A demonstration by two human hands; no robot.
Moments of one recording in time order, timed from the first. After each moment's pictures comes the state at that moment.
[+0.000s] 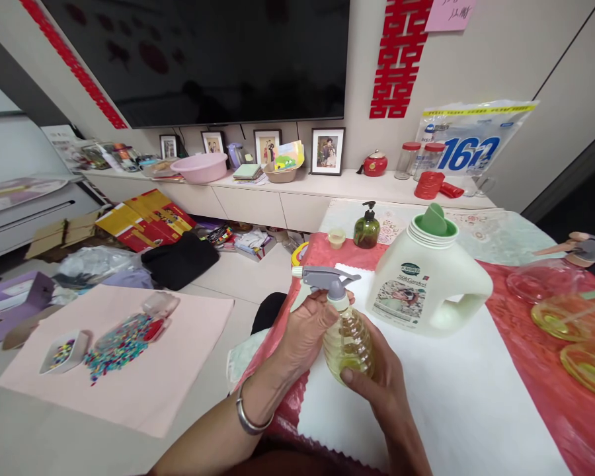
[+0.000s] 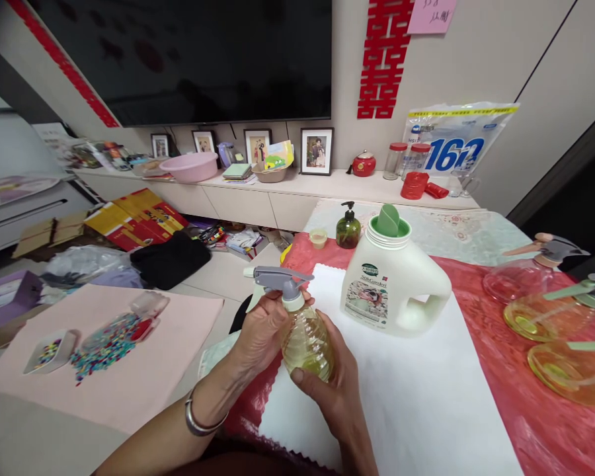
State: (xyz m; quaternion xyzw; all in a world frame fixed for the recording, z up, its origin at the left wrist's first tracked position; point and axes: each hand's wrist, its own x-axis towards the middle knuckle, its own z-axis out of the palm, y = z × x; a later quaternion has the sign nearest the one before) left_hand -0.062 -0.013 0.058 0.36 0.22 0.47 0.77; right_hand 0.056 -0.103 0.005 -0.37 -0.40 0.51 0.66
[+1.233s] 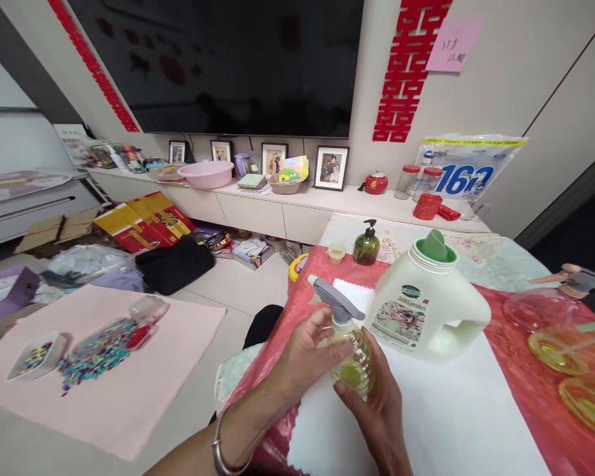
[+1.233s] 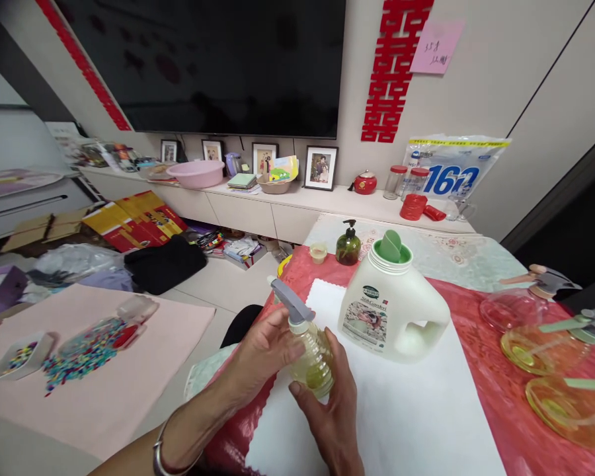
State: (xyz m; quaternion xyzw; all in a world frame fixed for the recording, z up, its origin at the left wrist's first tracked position) left_hand -0.070 -0.022 0.075 0.47 0.31 0.39 0.73; right_hand 0.060 -0.102 -0.027 -0.52 -0.51 0.29 0.62
